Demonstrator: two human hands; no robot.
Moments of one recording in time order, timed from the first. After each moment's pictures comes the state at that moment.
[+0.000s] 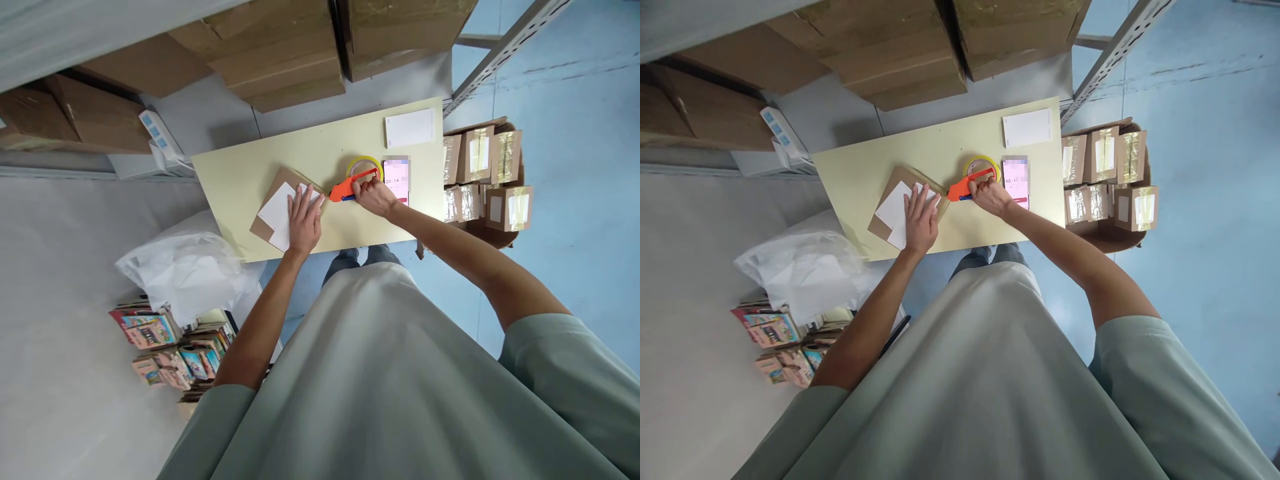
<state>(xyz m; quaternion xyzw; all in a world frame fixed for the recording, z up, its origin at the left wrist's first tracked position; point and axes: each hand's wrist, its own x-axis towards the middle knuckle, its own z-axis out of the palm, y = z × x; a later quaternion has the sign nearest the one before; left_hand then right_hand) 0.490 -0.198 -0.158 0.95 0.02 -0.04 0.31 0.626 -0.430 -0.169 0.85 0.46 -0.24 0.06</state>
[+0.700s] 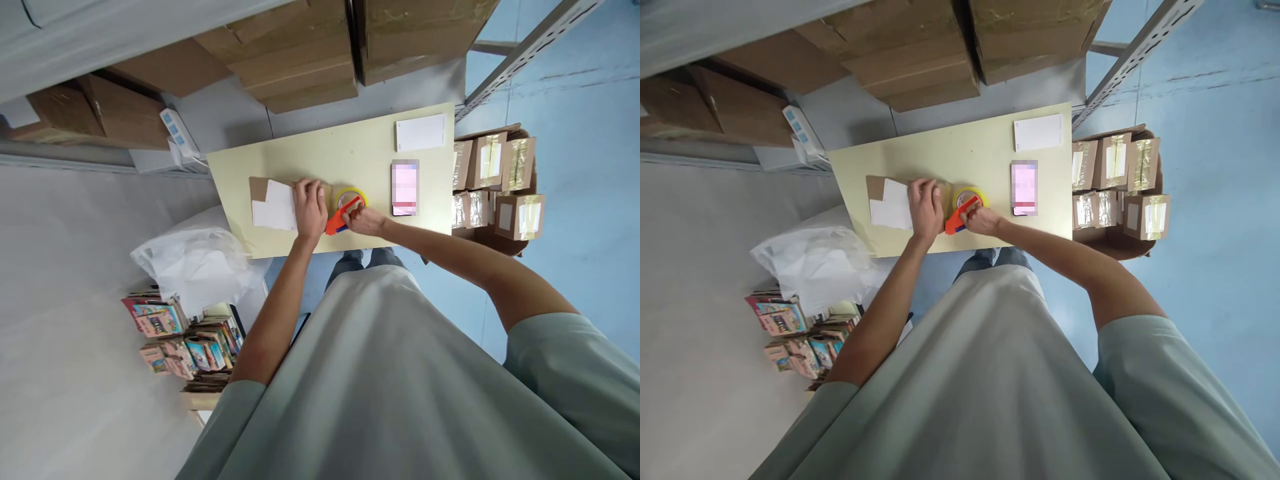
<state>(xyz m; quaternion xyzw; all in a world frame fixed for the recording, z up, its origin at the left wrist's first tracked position) 0.525 -0.199 -0.172 0.94 0.12 0.02 0.31 0.579 -0.404 -0.171 0.75 0.62 -0.24 0.02</state>
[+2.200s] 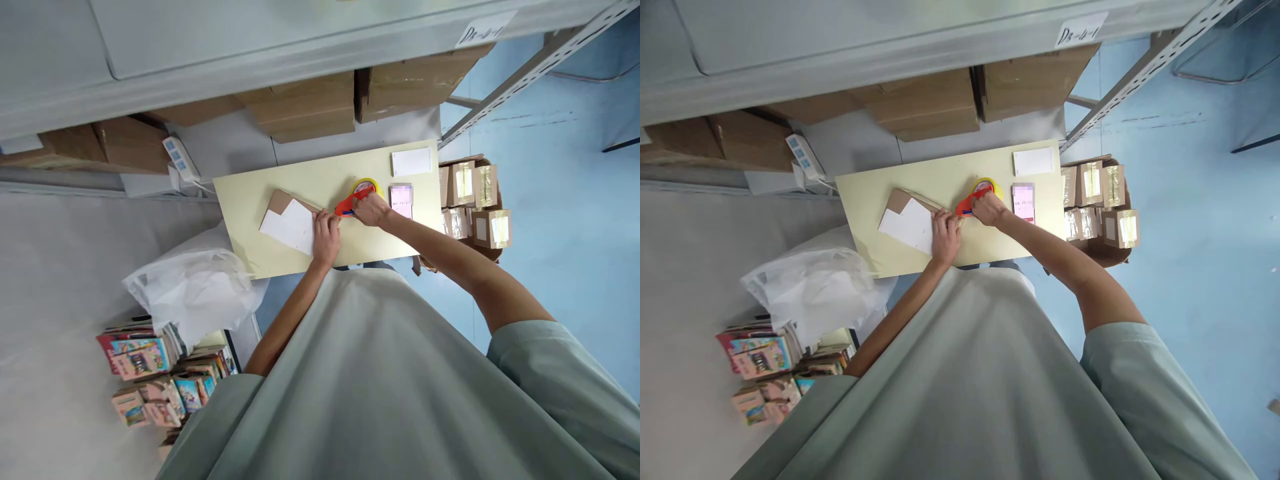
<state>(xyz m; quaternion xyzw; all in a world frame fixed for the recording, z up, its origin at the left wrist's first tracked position) 0.492 -0.211 -0.180 0.96 0.03 -0.03 0.29 0.650 -0.379 -0.152 0.84 0.42 -0.33 0.00</state>
